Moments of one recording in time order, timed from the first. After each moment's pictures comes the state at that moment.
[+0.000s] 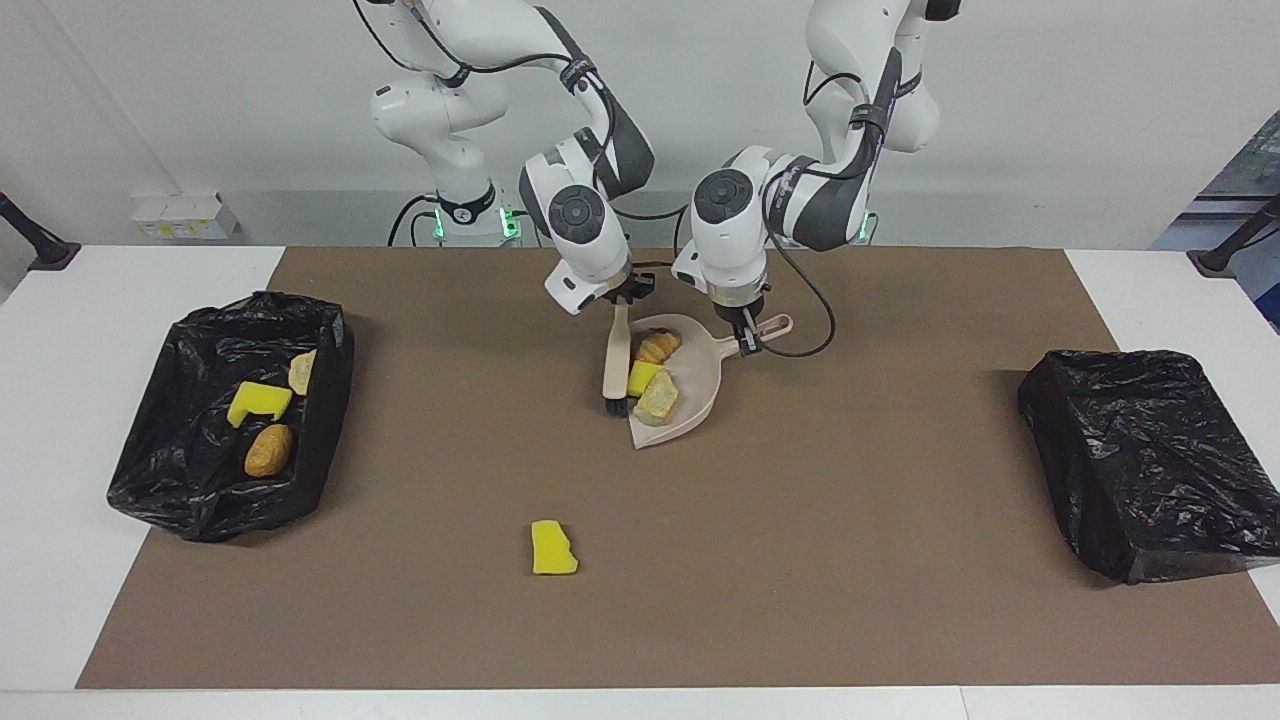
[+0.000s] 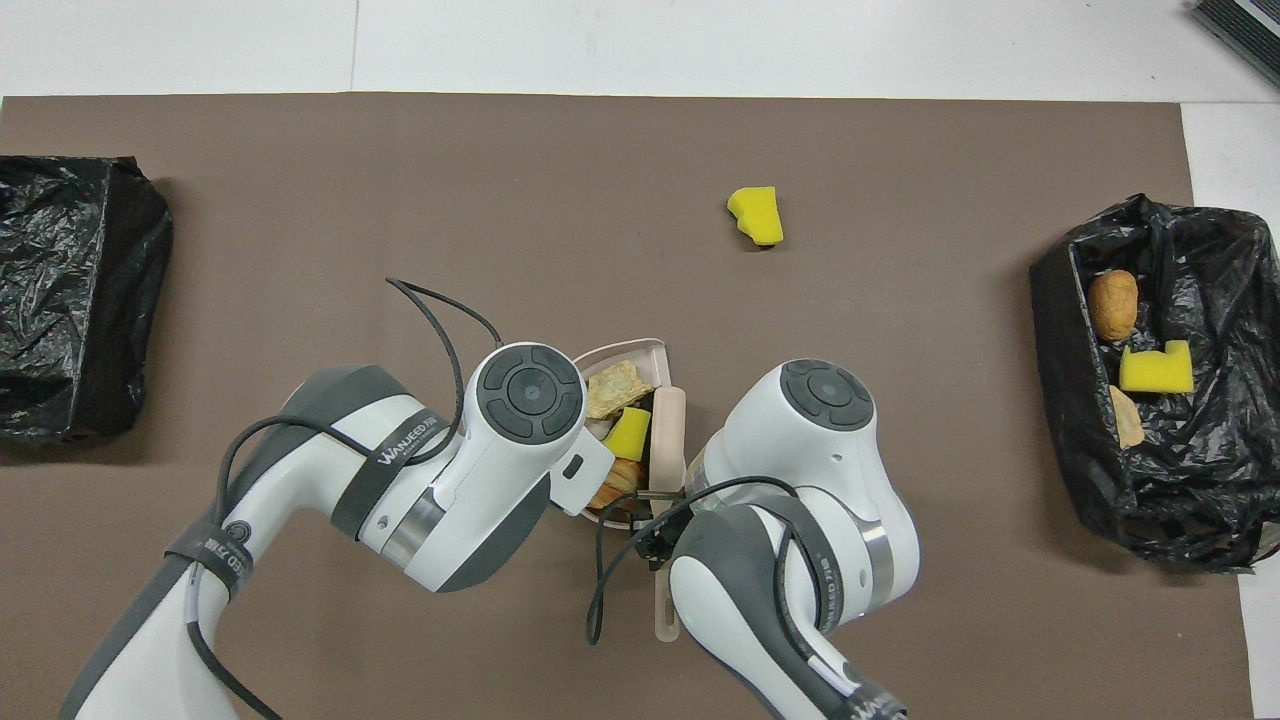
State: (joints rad) left arm -0.64 0.17 0.00 -1.98 0.14 1.97 0.76; right arm 0.39 0.12 0.16 -2.11 0.50 1.92 0.36
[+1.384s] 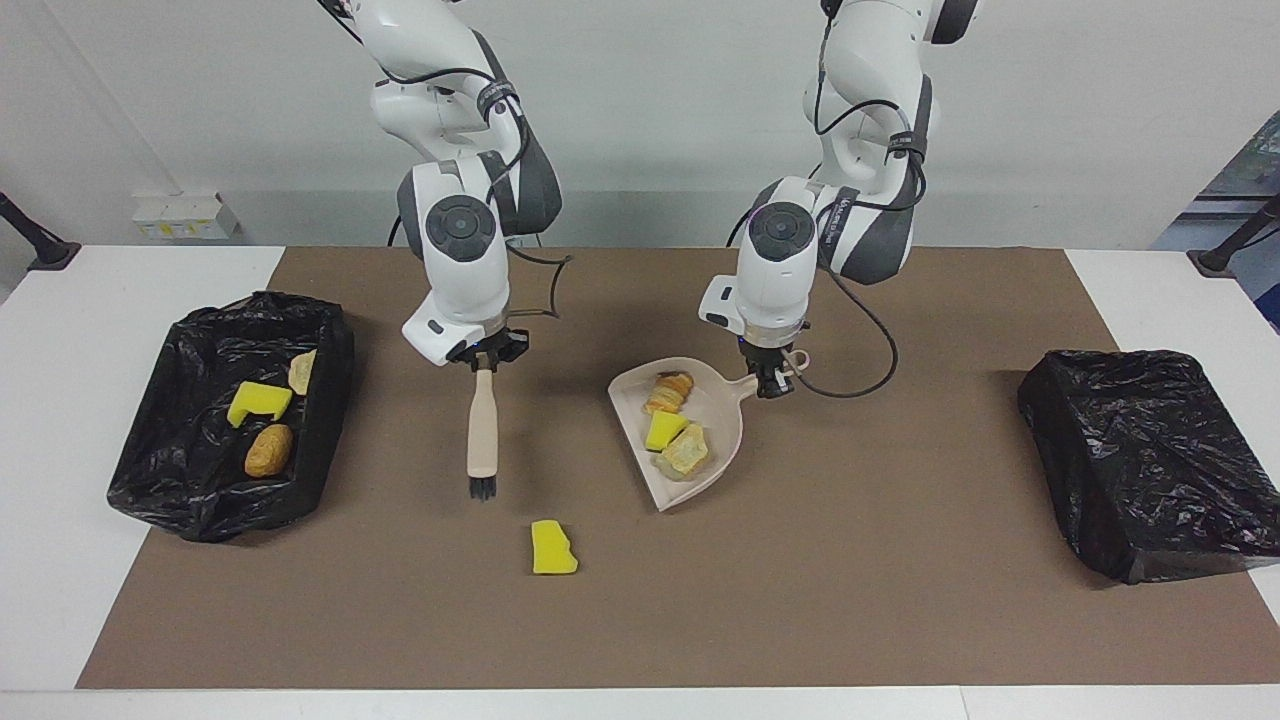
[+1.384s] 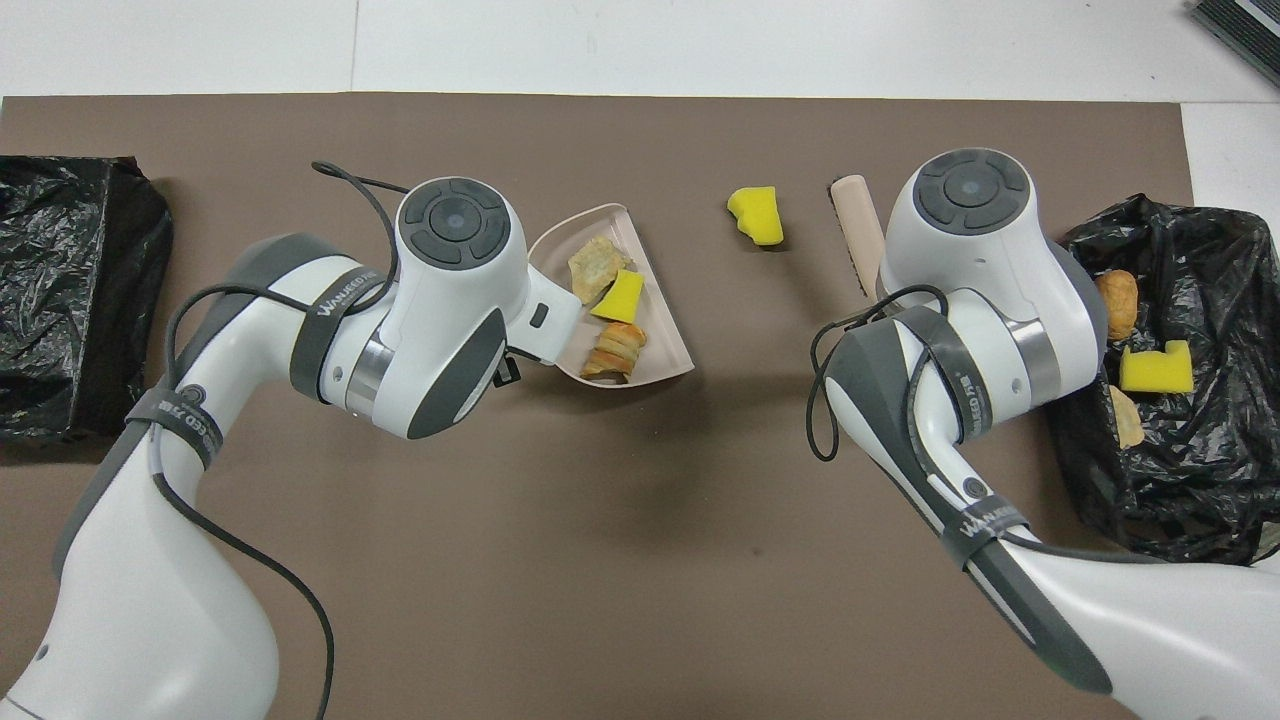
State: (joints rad) left arm -0.51 0.40 0.02 -1.61 0.10 1.94 0.73; right arm 0.12 0.35 0.15 -1.68 -0.29 1.83 0.08
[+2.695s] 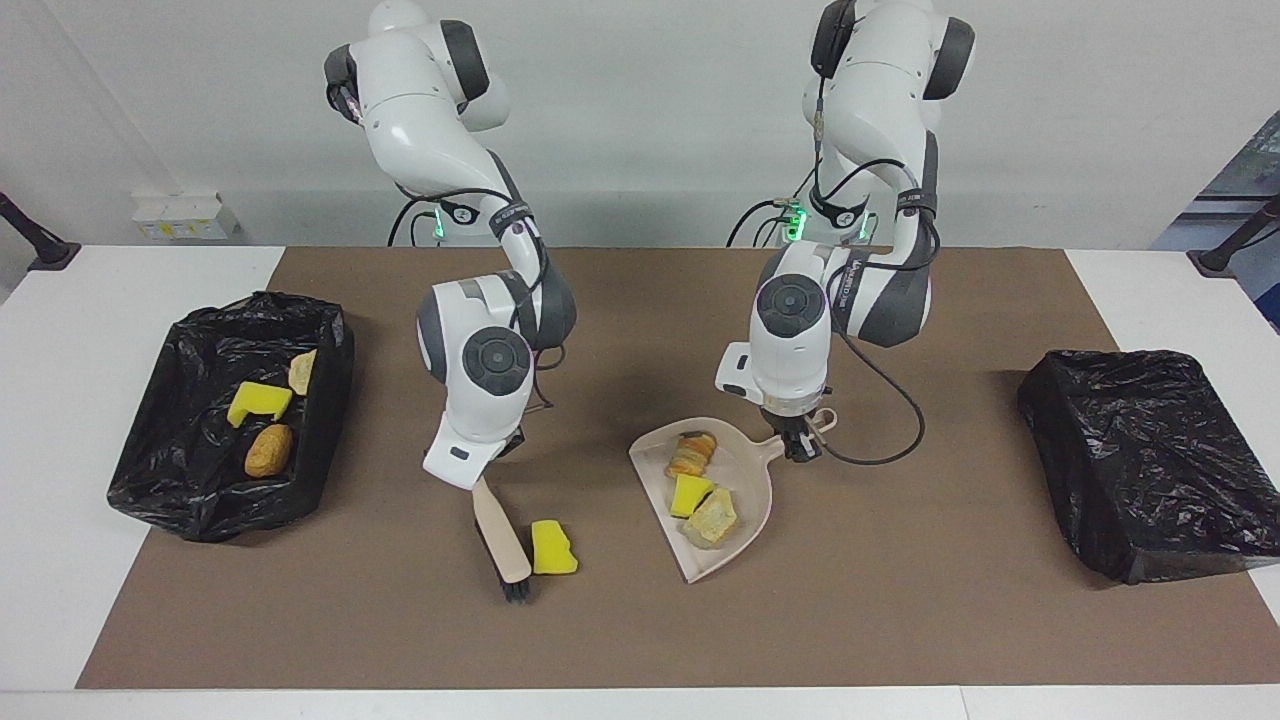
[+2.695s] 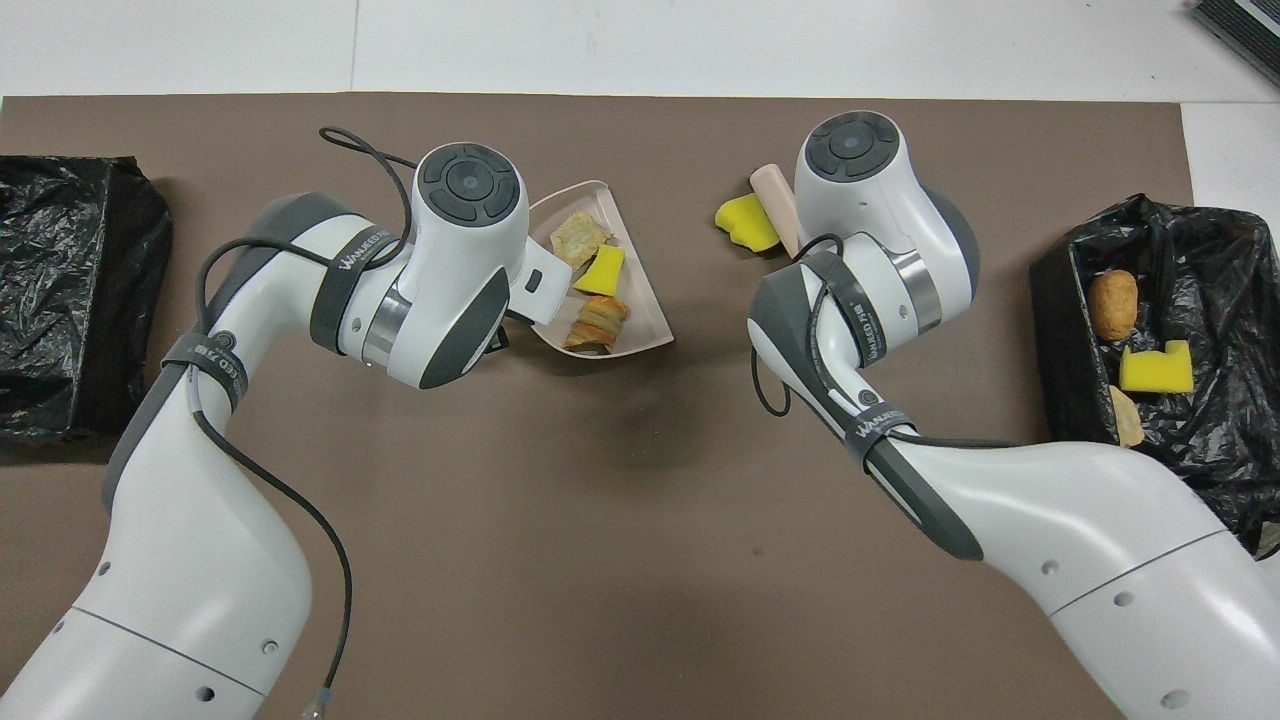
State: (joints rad) left arm -0.48 0.53 0.01 -1.50 0.16 1.91 0.73; right arm 0.19 0.64 0.18 -1.39 -0.29 1.78 -0.01
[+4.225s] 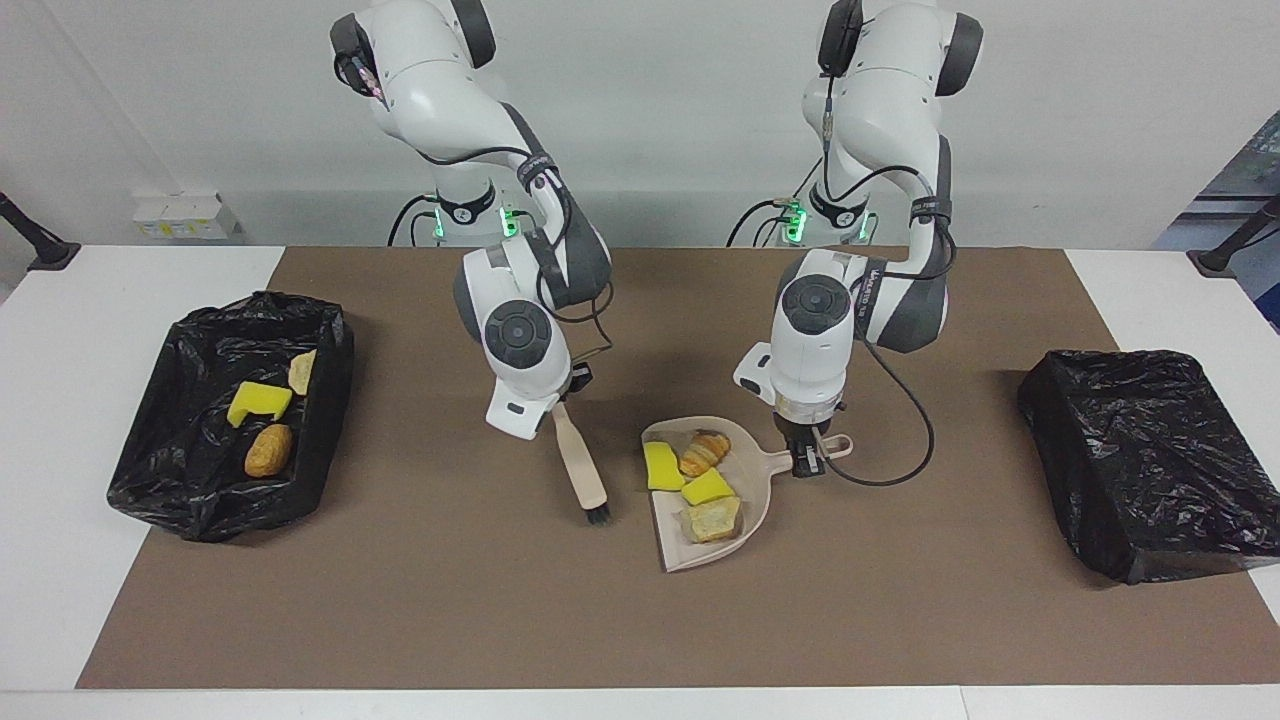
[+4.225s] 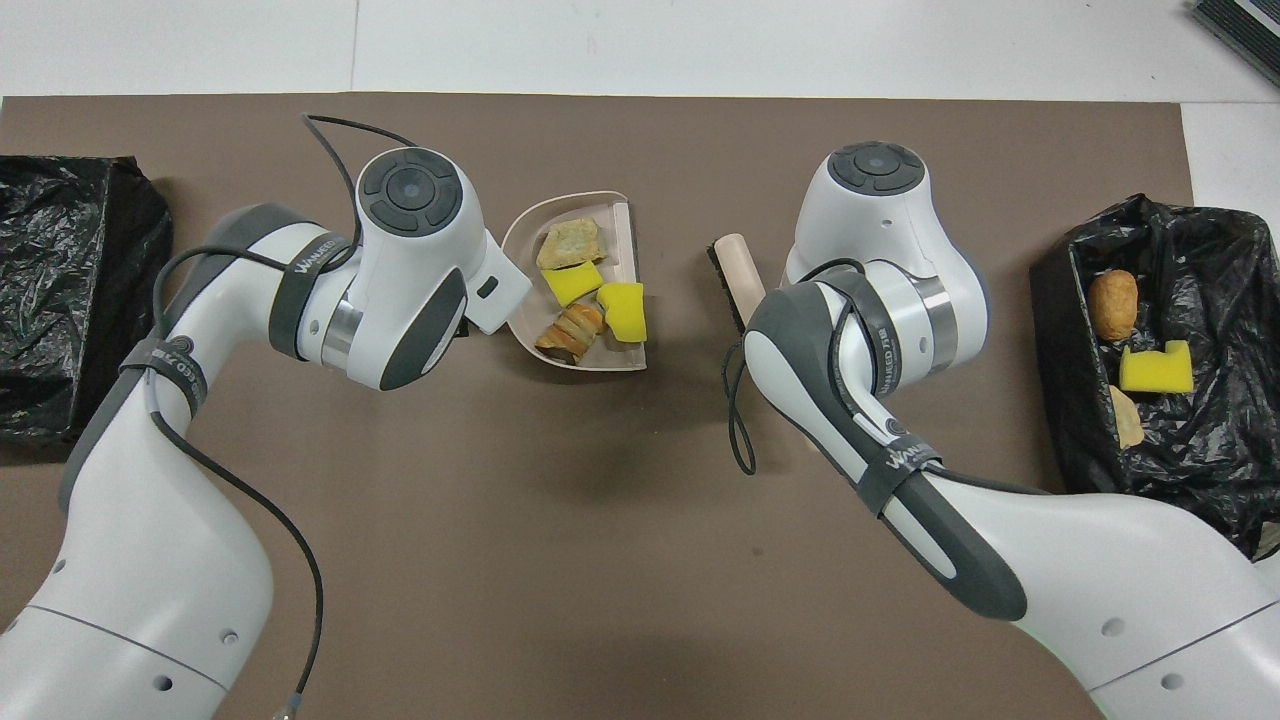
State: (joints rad) left arm -0.41 0.49 0.01 -1.58 0.15 2.08 1.07; right arm 0.17 0.49 0.18 -1.55 0.01 1.68 0.00
